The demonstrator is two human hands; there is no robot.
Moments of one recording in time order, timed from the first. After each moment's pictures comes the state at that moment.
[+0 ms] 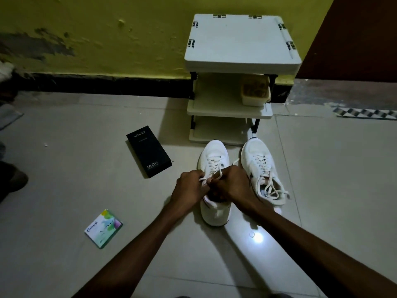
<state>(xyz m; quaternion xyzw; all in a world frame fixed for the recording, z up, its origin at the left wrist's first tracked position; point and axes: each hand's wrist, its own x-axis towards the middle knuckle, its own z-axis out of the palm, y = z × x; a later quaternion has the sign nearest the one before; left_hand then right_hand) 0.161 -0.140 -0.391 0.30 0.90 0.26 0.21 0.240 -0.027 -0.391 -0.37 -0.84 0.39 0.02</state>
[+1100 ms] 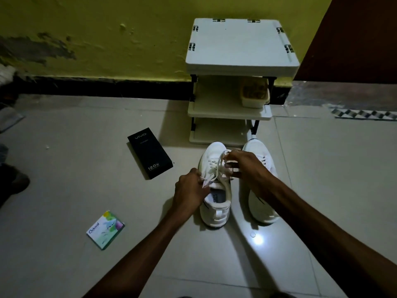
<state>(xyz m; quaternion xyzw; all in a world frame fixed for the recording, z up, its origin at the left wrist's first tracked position) 0.169 -0.143 -0.391 0.24 0.91 0.28 0.20 0.238 0.009 -0.354 -0.38 -0.58 0.71 0.06</state>
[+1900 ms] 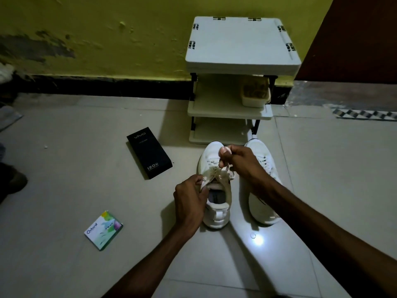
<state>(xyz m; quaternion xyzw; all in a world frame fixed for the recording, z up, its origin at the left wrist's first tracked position) 0.200 -0.150 -0.396 0.18 0.89 0.40 0.08 0.233 0.003 -0.359 -0.28 -0.73 0.61 0.12</state>
